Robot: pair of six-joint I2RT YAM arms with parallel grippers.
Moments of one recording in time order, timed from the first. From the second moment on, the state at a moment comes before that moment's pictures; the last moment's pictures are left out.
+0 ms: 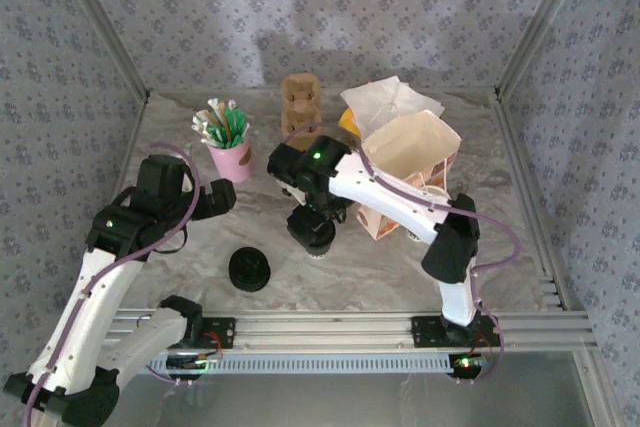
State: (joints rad) left arm -0.37 0.84 1.12 -1.08 -0.09 -0.51; right arm 1.01 1.95 1.96 -1.55 0.03 0.18
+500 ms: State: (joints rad) left arm -0.37 0.83 1.11 -1.05 -0.09 -0.51; right arm 0.99 2.04 1.97 -1.51 0.03 0.11
